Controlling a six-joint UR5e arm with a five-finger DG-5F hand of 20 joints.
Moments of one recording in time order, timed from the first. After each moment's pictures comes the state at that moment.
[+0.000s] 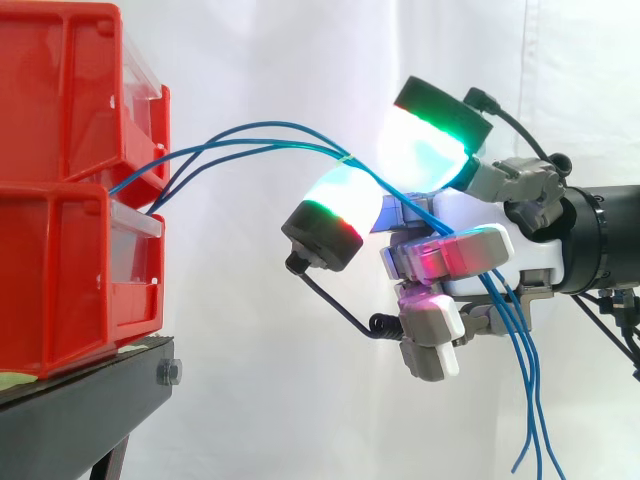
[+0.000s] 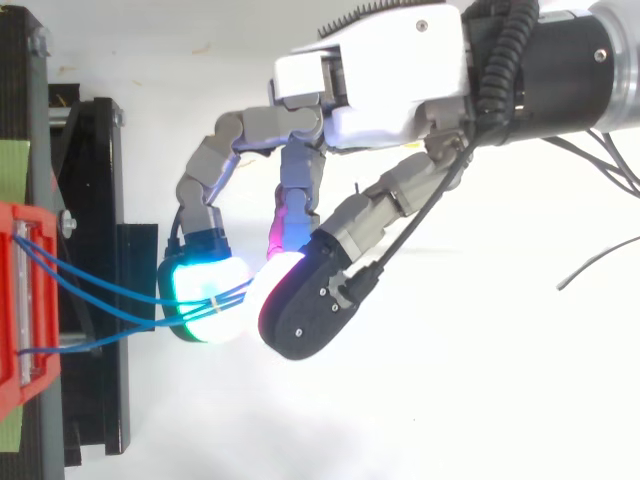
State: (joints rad) arm -0.02 -2.33 -1.05 -2.96 -1.78 -0.04
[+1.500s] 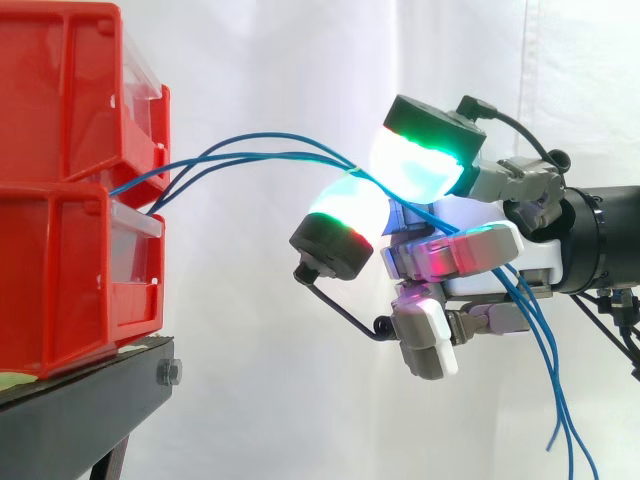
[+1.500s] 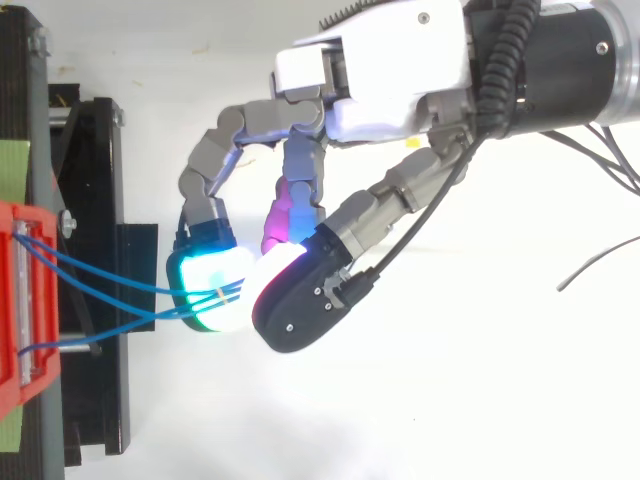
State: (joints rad) arm -0.03 -2.33 -1.05 -2.96 -1.79 -0.05
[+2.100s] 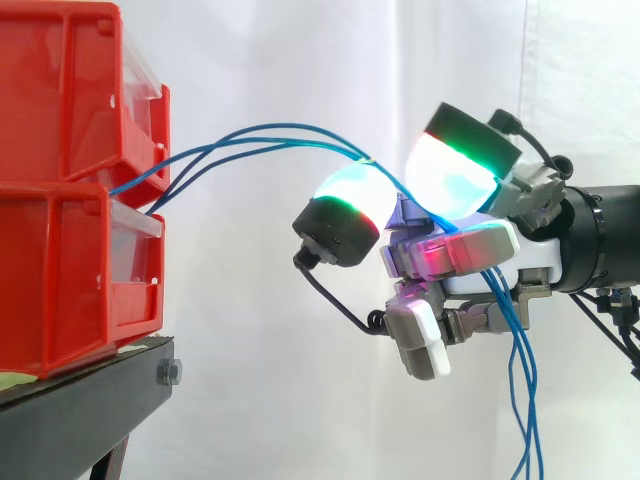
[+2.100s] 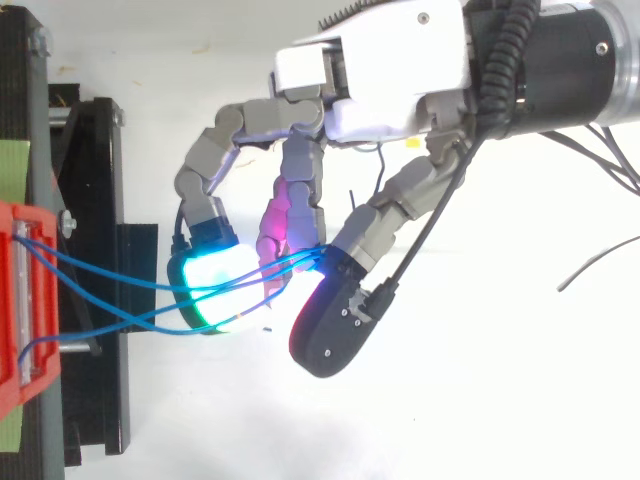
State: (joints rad) arm -0.03 -2.33 -1.05 -2.96 -1.79 -0.05
